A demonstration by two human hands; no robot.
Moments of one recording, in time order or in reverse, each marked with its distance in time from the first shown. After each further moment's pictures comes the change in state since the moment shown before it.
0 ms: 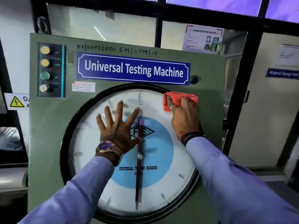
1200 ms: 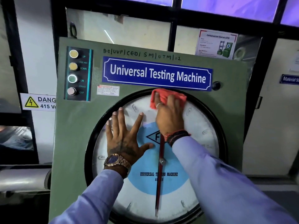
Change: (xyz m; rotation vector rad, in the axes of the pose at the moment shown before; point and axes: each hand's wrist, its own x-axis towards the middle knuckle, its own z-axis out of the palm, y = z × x) left_hand -0.021 -0.056 0.011 -0.158 0.210 -0.053; right_hand 0.018 -0.143 0.002 0.148 0.101 -0.037
